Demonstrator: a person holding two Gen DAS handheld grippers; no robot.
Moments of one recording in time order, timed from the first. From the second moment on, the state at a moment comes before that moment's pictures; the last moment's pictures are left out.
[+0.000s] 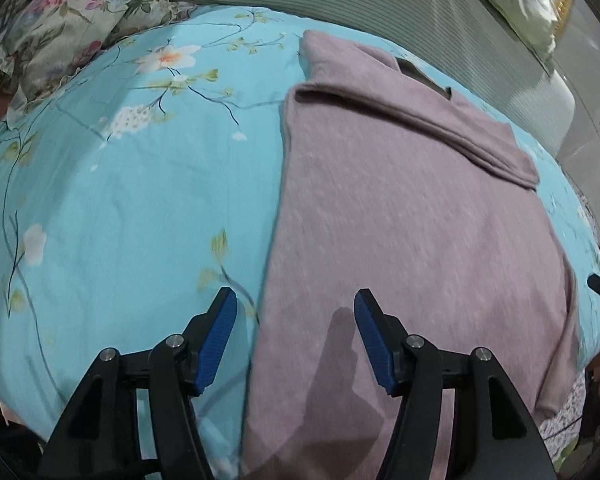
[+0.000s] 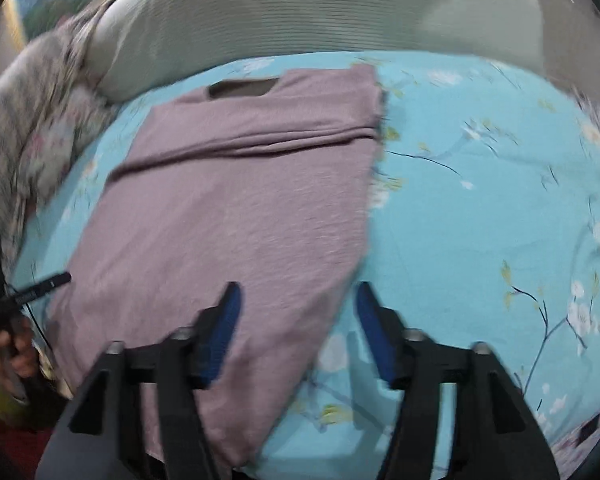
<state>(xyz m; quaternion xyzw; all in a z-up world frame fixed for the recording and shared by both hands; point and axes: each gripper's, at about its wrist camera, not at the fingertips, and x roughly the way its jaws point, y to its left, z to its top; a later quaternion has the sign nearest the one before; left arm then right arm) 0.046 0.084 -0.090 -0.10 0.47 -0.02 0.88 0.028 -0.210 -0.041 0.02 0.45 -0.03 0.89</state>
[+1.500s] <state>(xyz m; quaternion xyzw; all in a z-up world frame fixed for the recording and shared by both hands) -0.042 0.114 -0.119 -0.20 0.51 -0.27 0.79 -0.096 -0.297 -0.114 0.26 0.47 0.20 0.82</state>
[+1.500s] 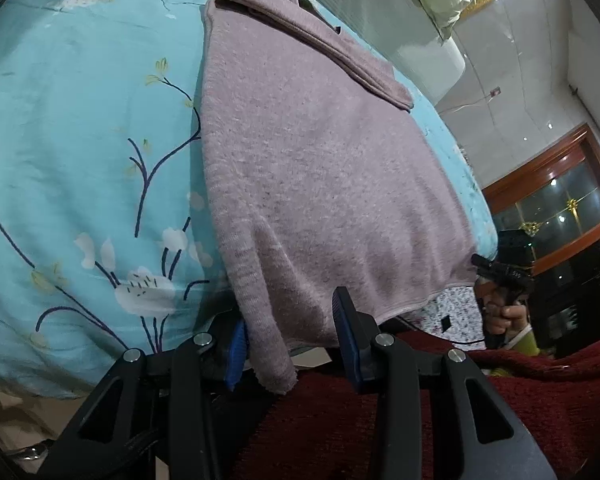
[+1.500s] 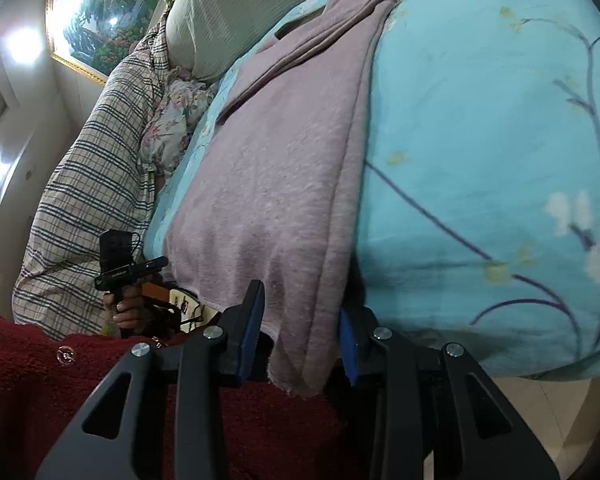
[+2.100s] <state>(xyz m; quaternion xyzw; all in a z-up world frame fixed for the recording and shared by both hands) -0.047 0.117 -0.040 -0.25 0.38 -0.29 0.84 -0.079 -0.306 -0.041 0.33 0.32 0.26 0.85</state>
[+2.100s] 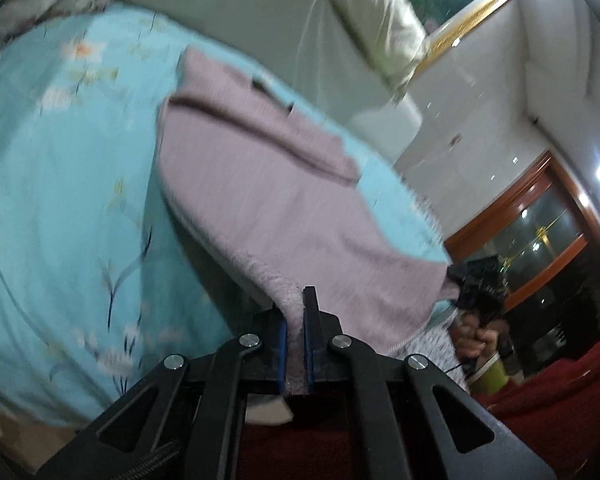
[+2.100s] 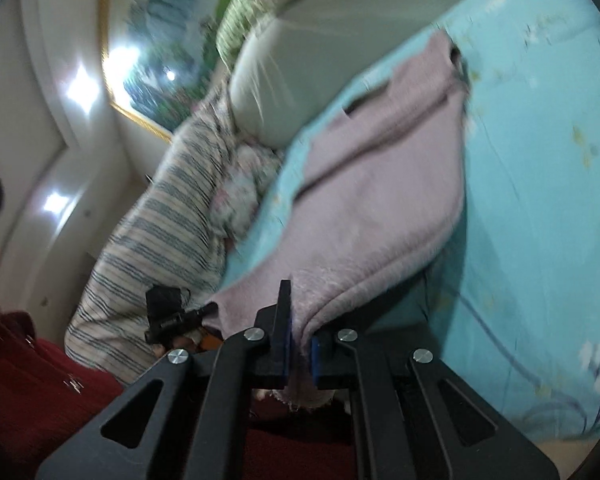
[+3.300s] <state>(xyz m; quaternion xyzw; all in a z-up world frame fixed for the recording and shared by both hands) 0.375 0.083 -0.017 -0.16 0.35 -0.02 0.92 0.292 -0.376 -0.031 0.23 0.38 0.00 0.89</state>
